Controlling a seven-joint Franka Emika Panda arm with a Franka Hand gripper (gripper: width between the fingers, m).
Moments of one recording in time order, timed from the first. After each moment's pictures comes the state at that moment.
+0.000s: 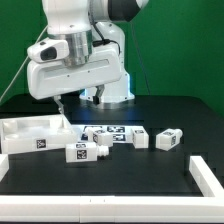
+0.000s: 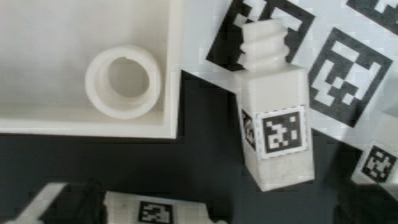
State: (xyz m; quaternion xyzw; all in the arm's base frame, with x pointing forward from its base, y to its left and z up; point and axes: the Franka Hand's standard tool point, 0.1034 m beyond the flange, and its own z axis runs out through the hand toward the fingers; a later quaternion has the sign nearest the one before) arm 0.389 -0.077 0.084 -0.98 -0.20 0.03 0.06
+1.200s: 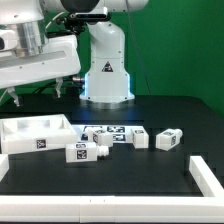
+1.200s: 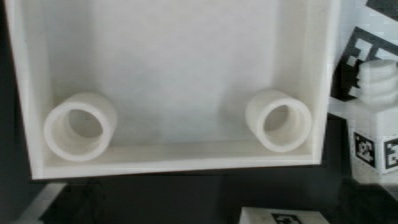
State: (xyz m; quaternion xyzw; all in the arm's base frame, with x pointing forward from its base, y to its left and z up) arm 0.389 -0.169 0.101 -0.98 -0.17 0.03 0.06
